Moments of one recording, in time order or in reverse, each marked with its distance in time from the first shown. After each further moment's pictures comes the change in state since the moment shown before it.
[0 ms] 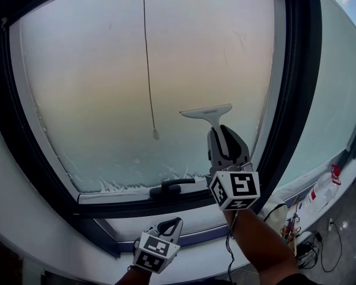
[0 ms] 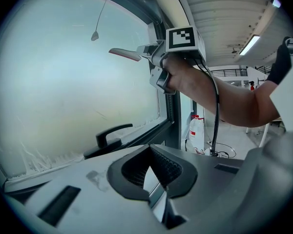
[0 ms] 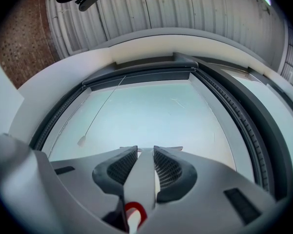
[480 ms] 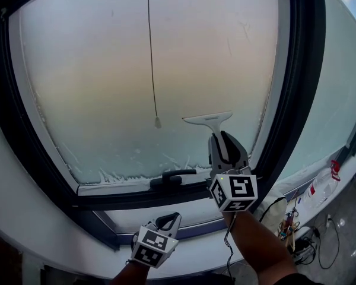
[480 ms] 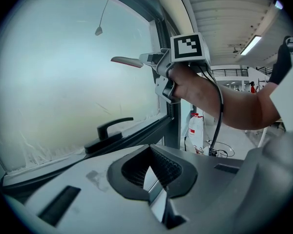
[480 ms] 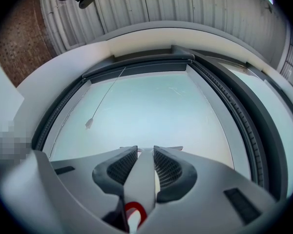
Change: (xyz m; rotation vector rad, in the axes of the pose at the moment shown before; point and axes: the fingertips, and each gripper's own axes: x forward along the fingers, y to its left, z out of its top) left arm -0.002 0.003 -0.018 -0.010 0.026 -0.004; right arm -0.022 0.005 -0.044 0.016 0.083 -0.016
